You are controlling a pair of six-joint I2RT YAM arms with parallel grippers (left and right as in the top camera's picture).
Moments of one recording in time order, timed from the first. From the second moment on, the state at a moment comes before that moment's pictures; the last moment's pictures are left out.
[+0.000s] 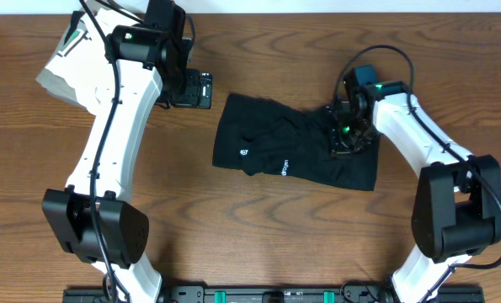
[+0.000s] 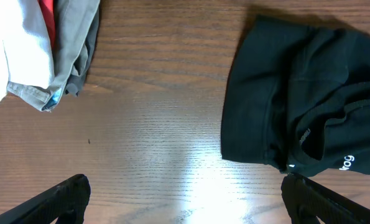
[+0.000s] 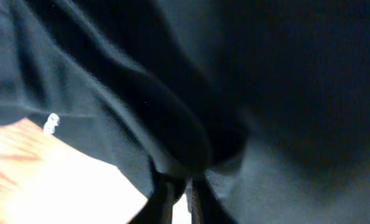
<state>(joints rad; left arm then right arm) -0.18 1.86 1.87 -1.34 -0.01 -0.12 0.21 1.89 1.33 -1.00 -0.25 0.11</state>
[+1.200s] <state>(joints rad) -0.18 1.95 1.85 -1.29 0.12 -0.04 0.22 1.87 1.45 -1.00 -0.35 0.09</state>
